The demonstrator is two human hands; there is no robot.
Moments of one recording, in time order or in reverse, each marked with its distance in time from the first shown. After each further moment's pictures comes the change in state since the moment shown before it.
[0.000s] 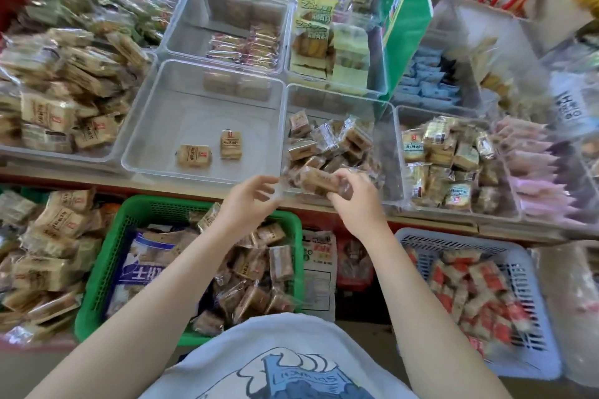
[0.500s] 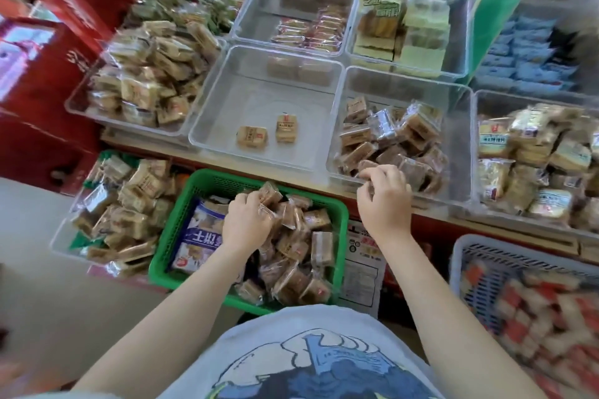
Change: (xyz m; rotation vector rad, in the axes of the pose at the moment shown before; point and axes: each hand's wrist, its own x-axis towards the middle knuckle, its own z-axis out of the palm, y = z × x) left_hand -0.041 -0.093 -0.002 0.628 0.214 -0.350; right_hand 0.003 0.027 0.057 -0.128 0.247 -0.289
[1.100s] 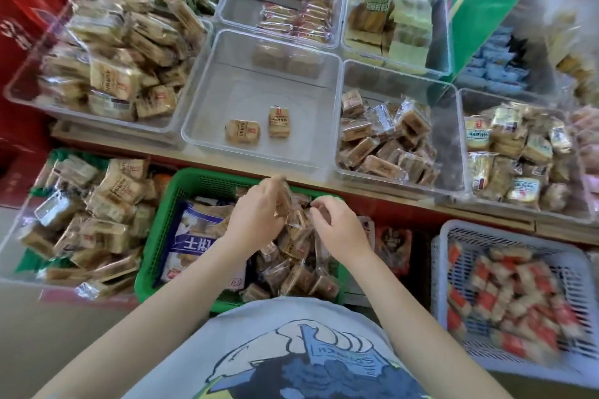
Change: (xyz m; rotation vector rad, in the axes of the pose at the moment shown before) left_hand 0.022 -0.013 -0.022 -0.069 -0.021 0.487; right_hand -0.046 -0.082 0.048 0.202 -0.505 0.277
